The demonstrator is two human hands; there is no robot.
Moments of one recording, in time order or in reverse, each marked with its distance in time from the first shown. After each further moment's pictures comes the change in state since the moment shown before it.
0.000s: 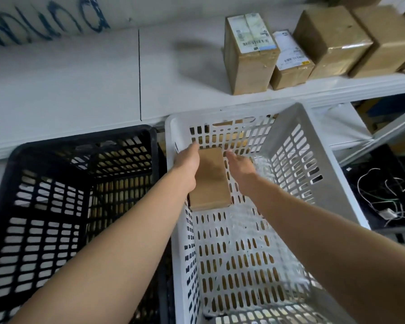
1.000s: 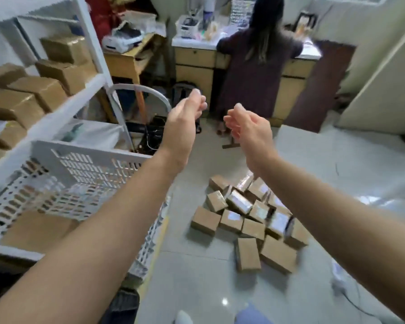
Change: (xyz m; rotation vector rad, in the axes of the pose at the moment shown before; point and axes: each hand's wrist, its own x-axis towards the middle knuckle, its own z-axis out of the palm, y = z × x) left_hand -0.454 -0.156 0.024 0.384 -1.481 0.753; right_hand -0.547 0.164 -0.129 0.698 1.334 -0.262
